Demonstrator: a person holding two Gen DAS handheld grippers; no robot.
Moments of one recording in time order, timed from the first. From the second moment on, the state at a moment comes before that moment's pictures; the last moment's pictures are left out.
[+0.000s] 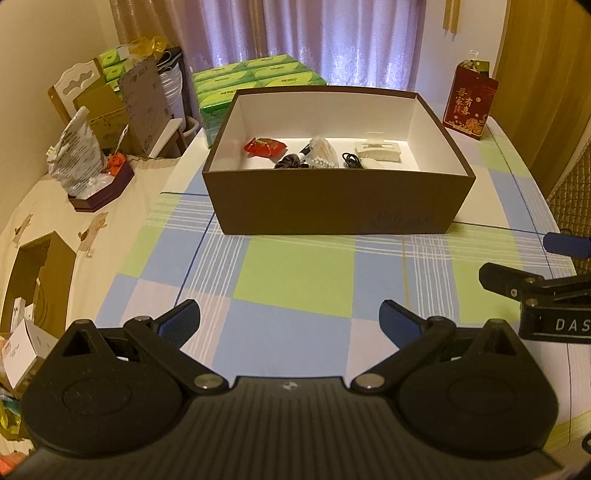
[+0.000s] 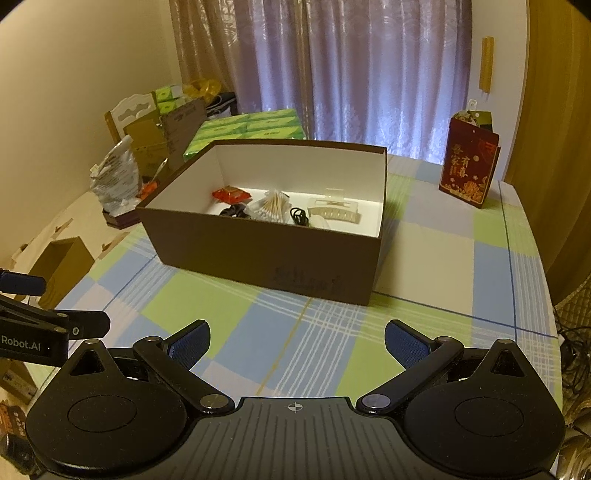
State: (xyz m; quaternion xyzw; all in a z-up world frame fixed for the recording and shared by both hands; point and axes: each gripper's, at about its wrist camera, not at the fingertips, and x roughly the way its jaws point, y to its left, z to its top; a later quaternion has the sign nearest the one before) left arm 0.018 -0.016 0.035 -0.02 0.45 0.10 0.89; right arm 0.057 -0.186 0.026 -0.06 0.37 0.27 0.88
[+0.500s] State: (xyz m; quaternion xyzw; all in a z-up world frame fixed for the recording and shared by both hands) left arm -0.003 -0.035 0.036 -0.02 0.44 0.12 0.89; right arm 0.038 -0.205 0.031 -0.07 0.36 0.29 0.88
